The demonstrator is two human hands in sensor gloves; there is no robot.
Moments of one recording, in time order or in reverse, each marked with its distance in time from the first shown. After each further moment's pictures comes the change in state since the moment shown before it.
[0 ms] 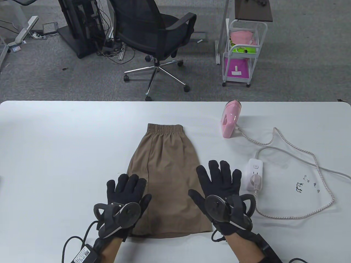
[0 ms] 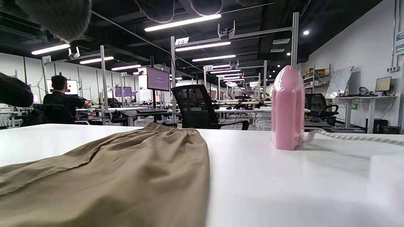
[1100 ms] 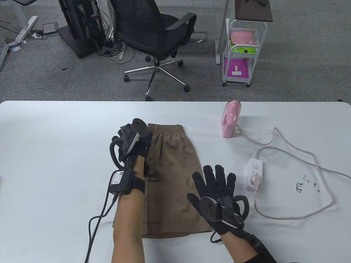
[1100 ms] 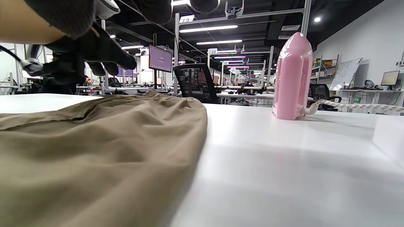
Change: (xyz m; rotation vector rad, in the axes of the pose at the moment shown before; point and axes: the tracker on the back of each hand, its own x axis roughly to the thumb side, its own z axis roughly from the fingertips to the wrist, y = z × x) left_hand -0.053 -0.048 -0.228 -0.304 0.639 0.107; right_hand 0.001 0.039 -0.004 0.097 -0.016 0.066
